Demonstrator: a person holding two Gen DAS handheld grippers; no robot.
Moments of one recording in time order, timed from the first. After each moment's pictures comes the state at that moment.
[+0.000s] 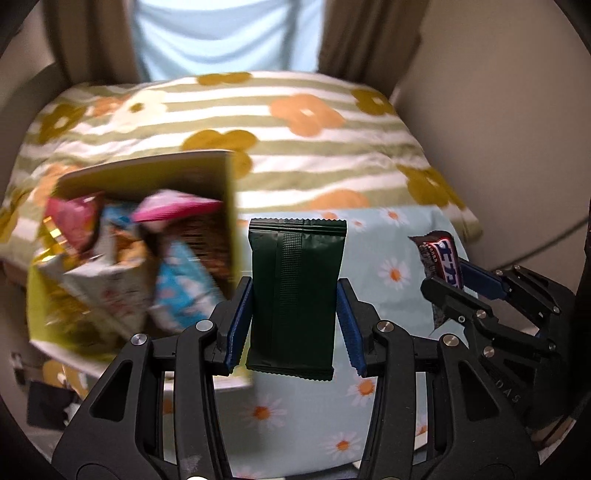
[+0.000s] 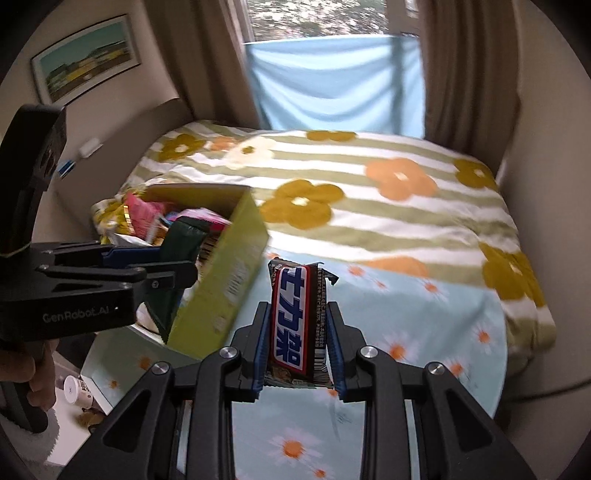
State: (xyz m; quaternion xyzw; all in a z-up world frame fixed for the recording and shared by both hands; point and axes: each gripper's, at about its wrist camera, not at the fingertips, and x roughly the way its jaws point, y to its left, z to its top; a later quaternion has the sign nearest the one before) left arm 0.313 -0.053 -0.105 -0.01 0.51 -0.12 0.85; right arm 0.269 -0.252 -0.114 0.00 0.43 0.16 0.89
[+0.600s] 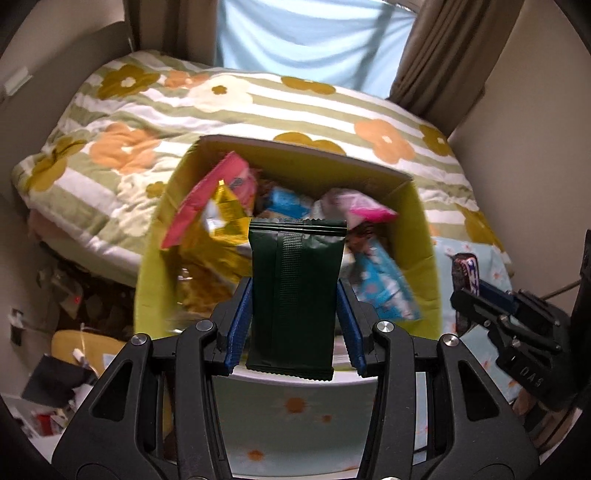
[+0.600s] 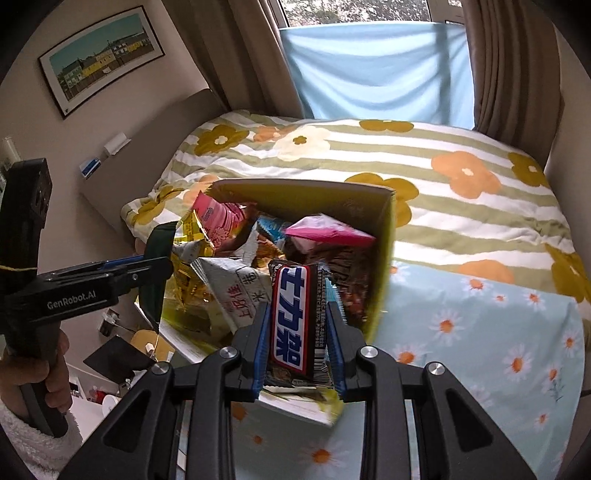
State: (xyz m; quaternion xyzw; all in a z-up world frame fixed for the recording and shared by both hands) left arm 0.319 0.166 -0.123 -0.07 0.50 -0.05 0.86; right arm 0.298 -0.094 -0.127 0.04 0.46 0.20 0.87
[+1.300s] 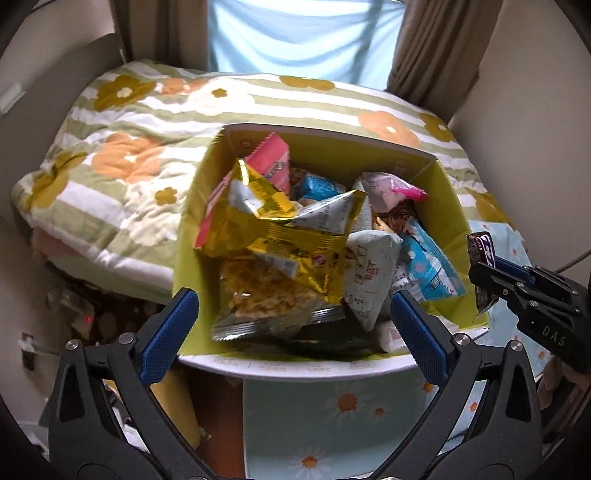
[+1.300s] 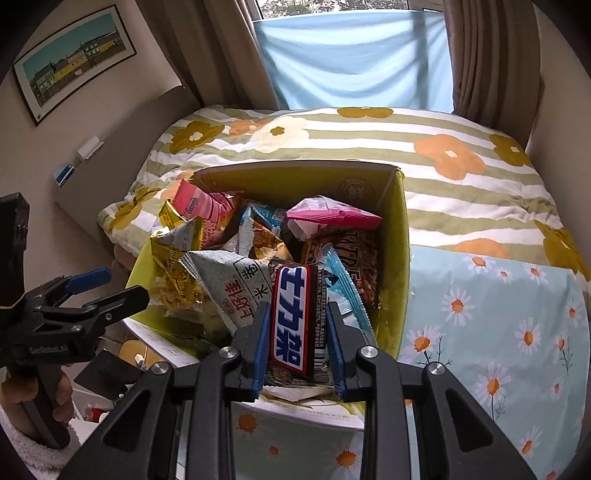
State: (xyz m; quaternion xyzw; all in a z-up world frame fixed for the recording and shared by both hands) left arm 0.310 0.199 -0.148 -0.04 0.49 -0.07 0.87; right arm 0.300 -0.068 -0.145 0.05 0.47 0.15 0.87
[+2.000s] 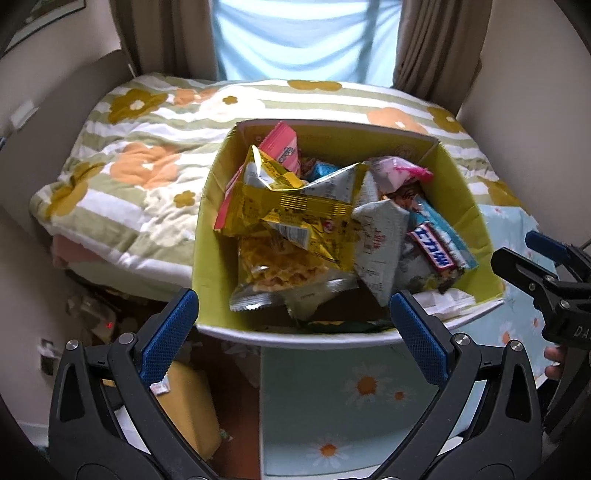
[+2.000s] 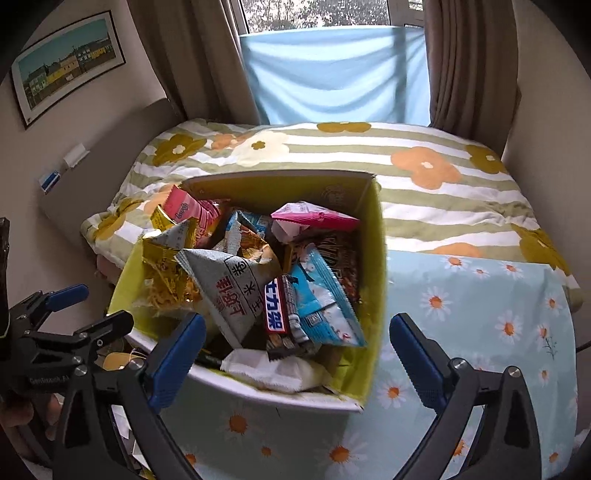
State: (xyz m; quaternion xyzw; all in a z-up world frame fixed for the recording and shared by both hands) left arm 0.272 0.189 -0.145 0.01 0.47 -0.04 0.88; right arm 0.270 -0.073 -0.135 0.04 0.44 0.10 0.89
